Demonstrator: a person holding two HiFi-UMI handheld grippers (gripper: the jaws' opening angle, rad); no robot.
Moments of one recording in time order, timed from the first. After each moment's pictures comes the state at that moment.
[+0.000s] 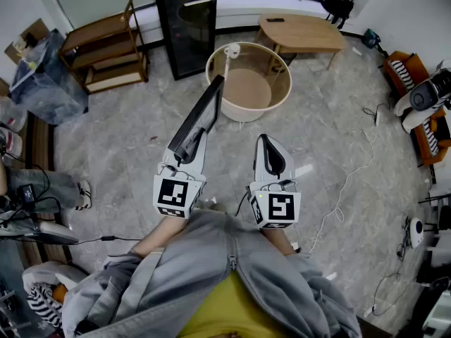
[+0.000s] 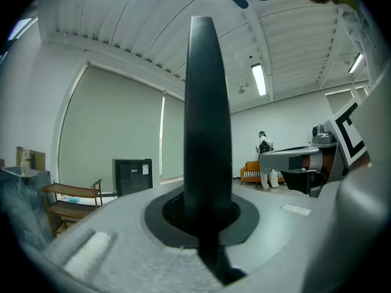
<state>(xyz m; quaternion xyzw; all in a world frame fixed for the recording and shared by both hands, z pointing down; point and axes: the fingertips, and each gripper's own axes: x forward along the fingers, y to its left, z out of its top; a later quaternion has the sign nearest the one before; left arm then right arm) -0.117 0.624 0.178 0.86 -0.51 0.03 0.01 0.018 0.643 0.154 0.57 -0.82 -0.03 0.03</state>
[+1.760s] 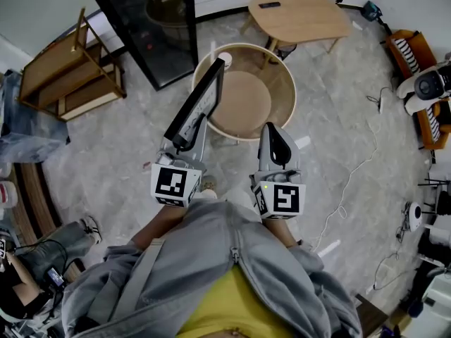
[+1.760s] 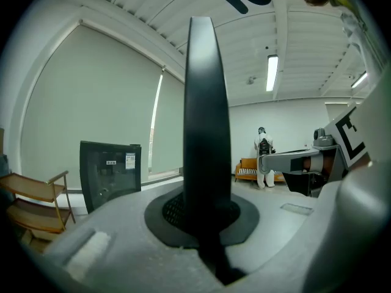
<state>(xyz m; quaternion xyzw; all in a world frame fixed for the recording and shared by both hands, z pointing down) -0.107 0.209 0.238 0.90 -0.44 0.04 0.05 0.031 0.249 0.214 0.63 -0.77 0.01 0.05</state>
